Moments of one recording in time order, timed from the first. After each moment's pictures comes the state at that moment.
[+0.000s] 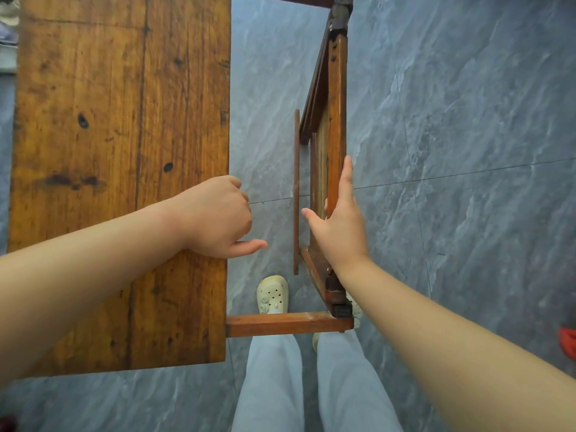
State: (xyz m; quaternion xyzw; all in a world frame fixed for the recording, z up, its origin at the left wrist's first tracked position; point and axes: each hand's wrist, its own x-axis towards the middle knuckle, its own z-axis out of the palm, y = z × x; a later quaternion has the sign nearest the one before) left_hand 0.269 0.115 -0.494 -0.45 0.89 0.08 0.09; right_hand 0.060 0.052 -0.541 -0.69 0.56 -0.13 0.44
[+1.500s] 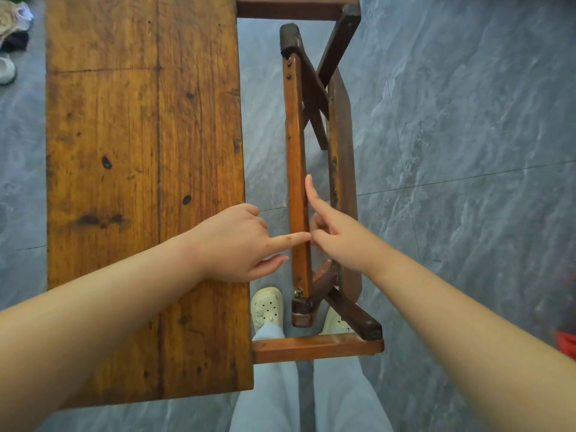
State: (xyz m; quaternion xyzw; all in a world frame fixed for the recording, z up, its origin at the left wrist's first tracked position) left_hand 0.237 0.094 -0.508 -0.46 0.87 0.13 0.05; right_hand 0.046 -0.001 -0.532 -0.71 0.35 0.09 0.60
